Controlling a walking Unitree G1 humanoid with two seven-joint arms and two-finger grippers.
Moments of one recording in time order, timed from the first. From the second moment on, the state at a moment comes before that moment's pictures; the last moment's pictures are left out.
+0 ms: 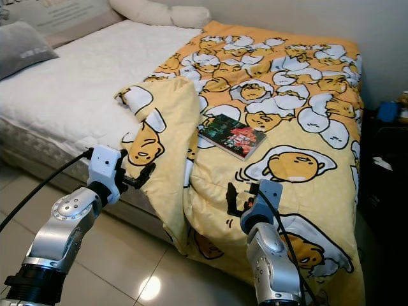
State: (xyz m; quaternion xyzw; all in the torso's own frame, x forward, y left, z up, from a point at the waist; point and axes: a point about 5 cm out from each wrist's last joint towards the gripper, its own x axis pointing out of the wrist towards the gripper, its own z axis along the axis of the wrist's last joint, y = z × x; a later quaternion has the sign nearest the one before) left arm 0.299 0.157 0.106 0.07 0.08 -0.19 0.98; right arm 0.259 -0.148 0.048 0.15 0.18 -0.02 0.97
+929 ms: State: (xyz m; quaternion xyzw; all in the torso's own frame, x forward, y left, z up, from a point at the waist) left arm 0.303 0.154 0.106 0.04 0.08 -0.19 0.98; right arm 0.265 -0.153 0.052 0.13 0.17 -0.02 0.98
